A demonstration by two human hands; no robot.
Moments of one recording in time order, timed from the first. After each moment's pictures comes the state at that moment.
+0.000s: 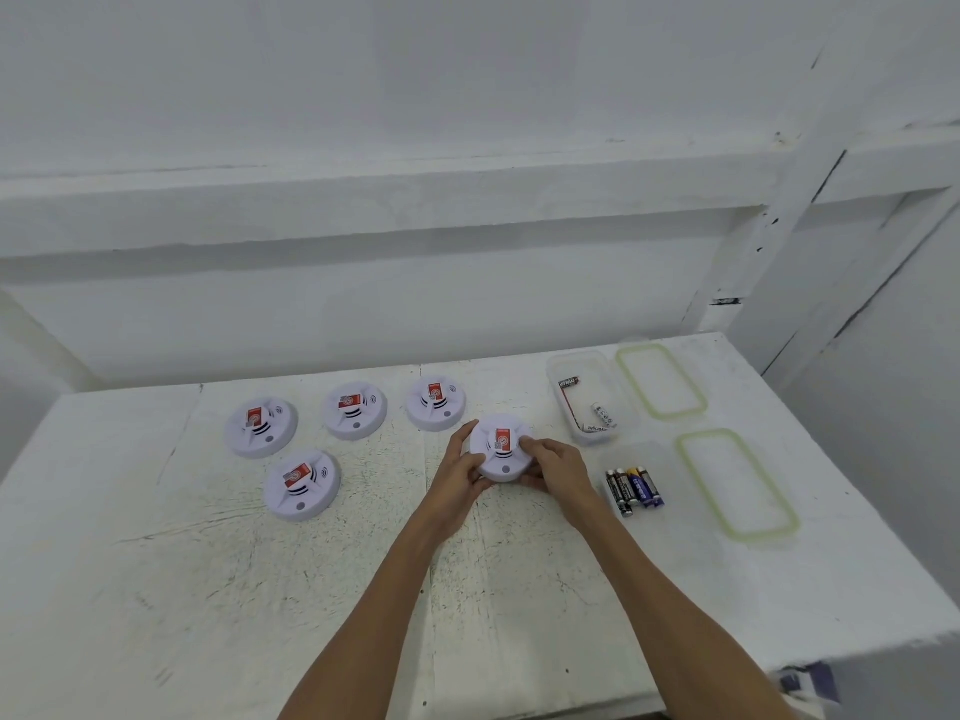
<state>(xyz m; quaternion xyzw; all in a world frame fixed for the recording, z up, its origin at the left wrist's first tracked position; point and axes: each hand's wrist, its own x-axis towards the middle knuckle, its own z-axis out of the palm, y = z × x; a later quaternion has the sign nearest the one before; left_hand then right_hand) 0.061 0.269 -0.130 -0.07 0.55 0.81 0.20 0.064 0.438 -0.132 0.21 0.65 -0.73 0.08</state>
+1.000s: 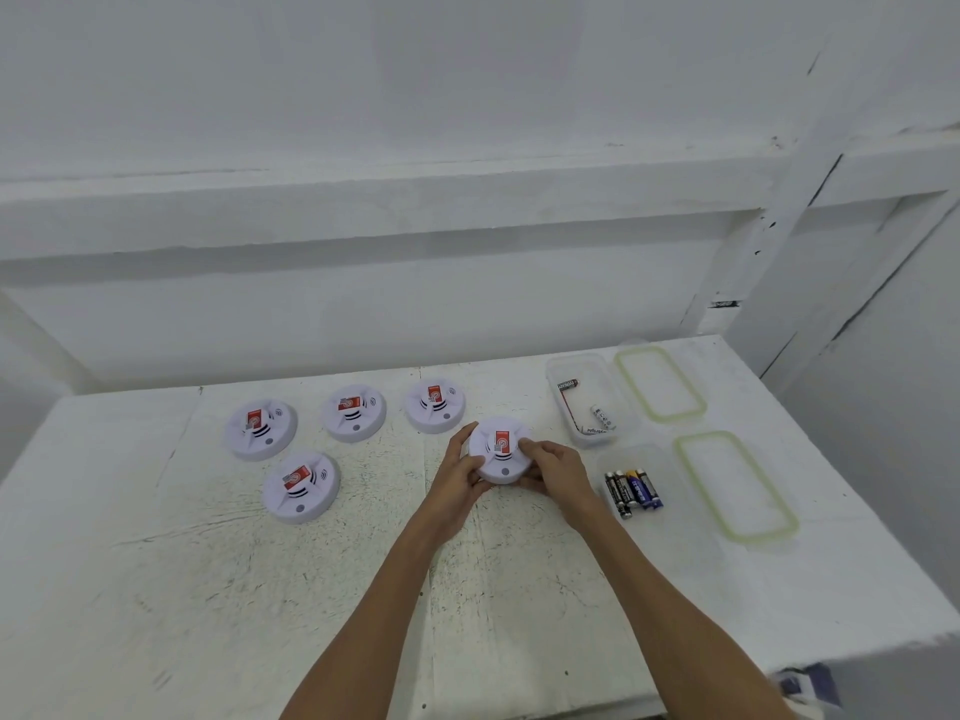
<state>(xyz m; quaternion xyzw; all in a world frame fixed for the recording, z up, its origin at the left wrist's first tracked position) 0.063 0.269 -0.126 -0.06 0.54 0.81 0.19 0.063 0.440 -0.136 0.21 0.65 -0.72 0.08</state>
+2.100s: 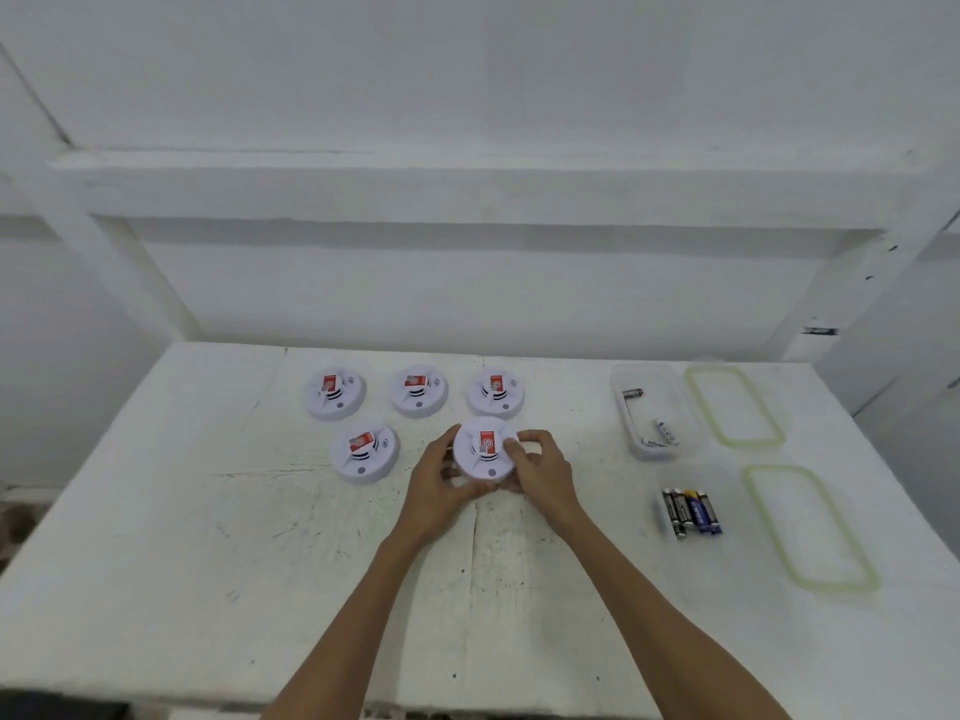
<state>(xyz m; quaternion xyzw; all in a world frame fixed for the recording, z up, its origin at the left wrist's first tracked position) 0.099 0.184 -0.137 0.01 0.79 0.61 -0.04 0.067 0.359 -0.128 0.11 0.77 -0.62 0.06</state>
